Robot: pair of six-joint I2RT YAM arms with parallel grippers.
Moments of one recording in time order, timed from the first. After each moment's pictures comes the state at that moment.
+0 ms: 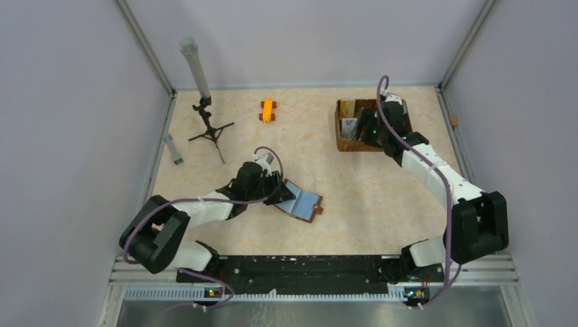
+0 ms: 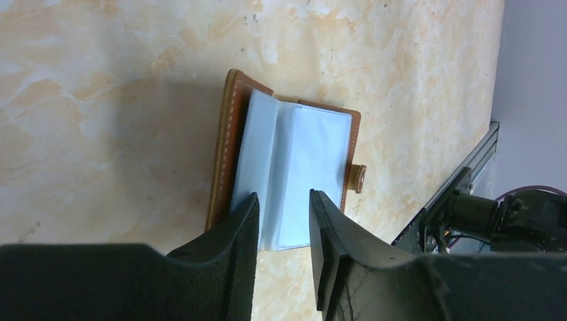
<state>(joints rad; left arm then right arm) -0.59 1.38 0.46 0.30 0.34 -0.80 0.35 1.39 1.08 -0.33 0.11 0.46</state>
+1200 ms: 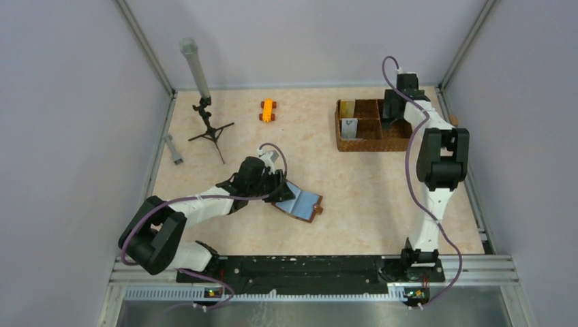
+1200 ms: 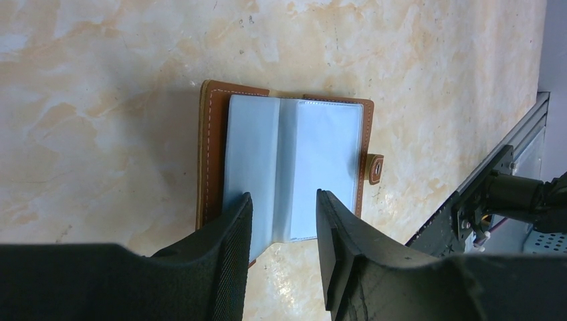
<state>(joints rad) -0.59 1.37 0.56 0.12 0.34 -0.64 0.00 2.11 1.68 -0.36 0.30 0.02</state>
